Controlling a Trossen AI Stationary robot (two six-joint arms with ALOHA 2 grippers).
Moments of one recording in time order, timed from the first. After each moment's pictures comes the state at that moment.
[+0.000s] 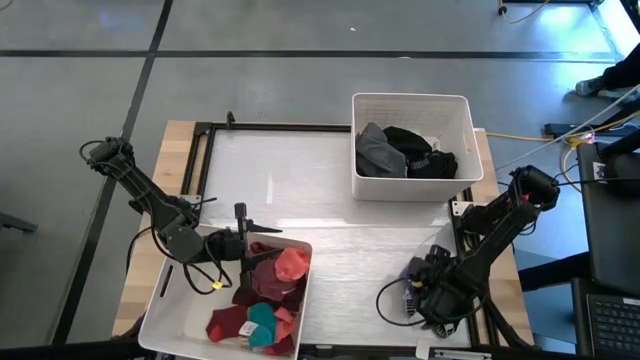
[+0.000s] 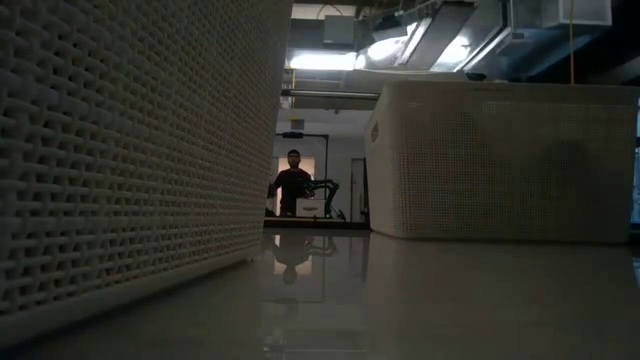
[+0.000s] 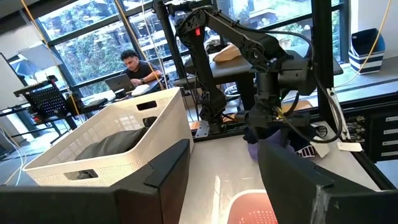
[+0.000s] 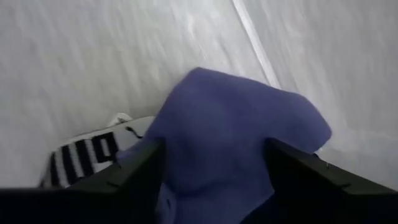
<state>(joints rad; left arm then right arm) -0.73 1.17 0.88 0.22 -0.92 0.21 0.93 1.52 0.91 -0.88 0.22 1.34</state>
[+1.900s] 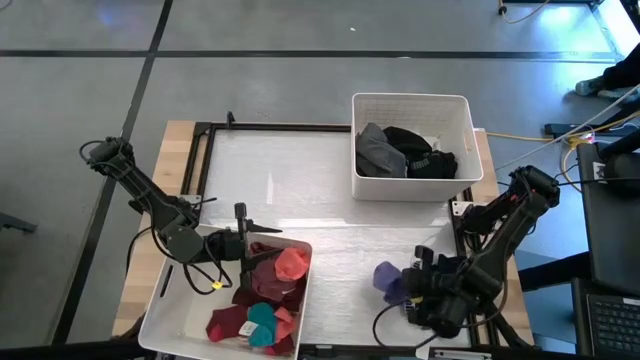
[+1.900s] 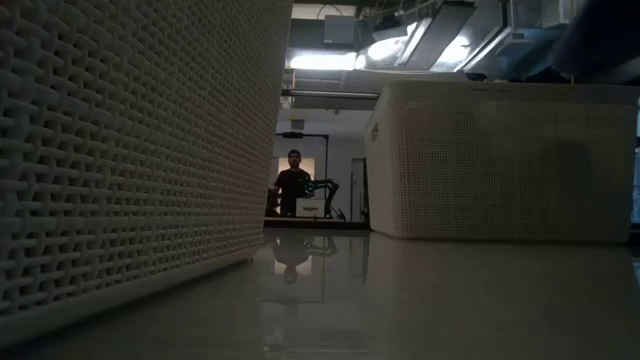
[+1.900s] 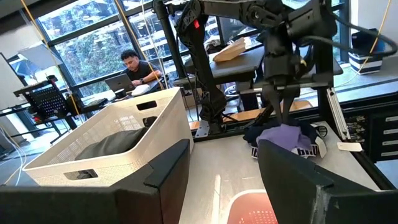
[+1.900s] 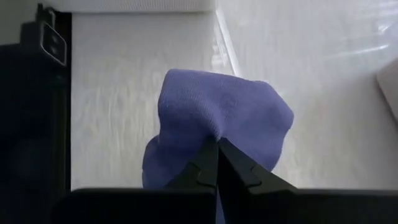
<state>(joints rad) -0.73 1.17 0.88 0.22 -0.92 0.20 0.93 1.52 1.24 -0.94 0.57 1.00</state>
